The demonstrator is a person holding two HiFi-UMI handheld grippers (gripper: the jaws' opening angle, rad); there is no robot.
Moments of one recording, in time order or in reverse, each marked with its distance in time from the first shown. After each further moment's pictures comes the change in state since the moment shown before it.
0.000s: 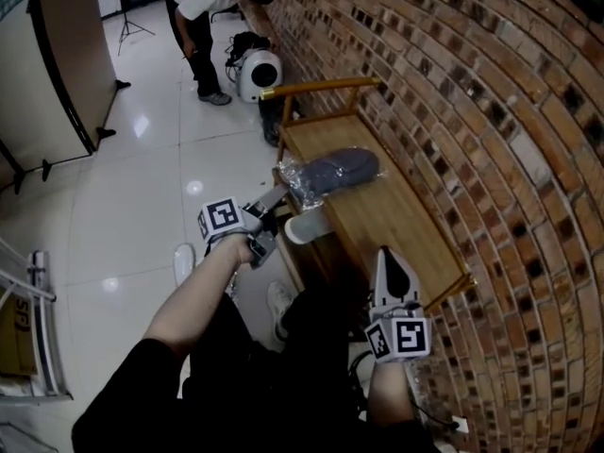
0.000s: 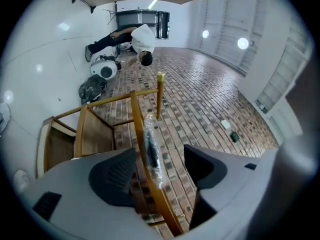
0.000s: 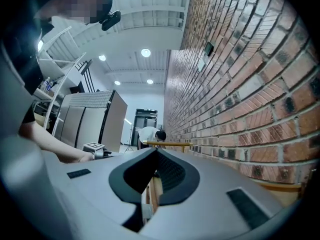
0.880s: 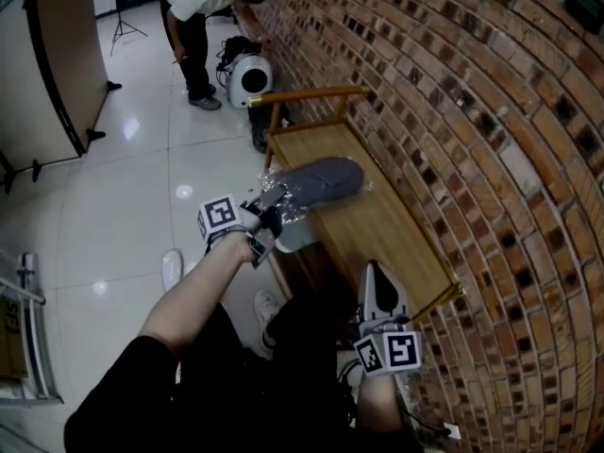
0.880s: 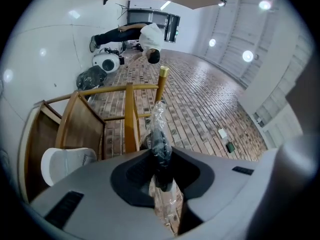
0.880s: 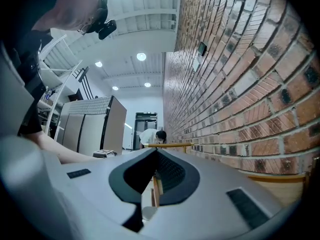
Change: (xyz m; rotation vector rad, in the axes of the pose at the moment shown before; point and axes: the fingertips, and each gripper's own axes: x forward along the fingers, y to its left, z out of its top) left arm 0.036 -0.015 0.004 -0.092 -0.035 -0.103; right arm -0.006 -0.001 0.003 0.066 -0.027 0.020
